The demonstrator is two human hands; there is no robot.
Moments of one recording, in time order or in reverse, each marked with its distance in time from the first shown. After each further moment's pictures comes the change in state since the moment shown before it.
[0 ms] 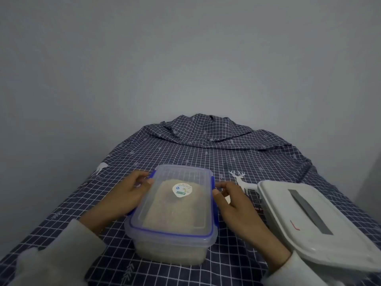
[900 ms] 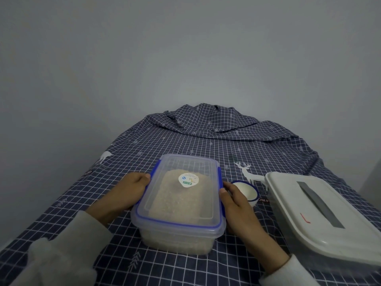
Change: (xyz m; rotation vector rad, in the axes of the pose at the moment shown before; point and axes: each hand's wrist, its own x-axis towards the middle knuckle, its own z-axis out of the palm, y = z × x) left_hand -0.001 -0.011 0.004 -0.038 -0.049 -0.116; right_hand -0.007 0.005 0.028 0.336 -0.008 0.275
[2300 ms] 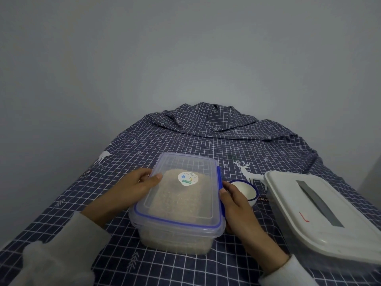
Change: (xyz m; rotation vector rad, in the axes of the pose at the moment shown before) left_hand -0.009 0.012 0.001 -0.118 -0.040 0.058; right_hand -0.005 -0.004 0.001 0.072 -0.002 0.001
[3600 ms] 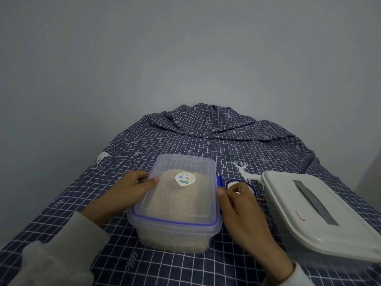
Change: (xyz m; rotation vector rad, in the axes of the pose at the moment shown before) left_hand 0.005 -0.007 0.000 0.026 0.003 0.000; right_hand -0.020 -0.008 -0.014 -0.646 0.122 -0.390
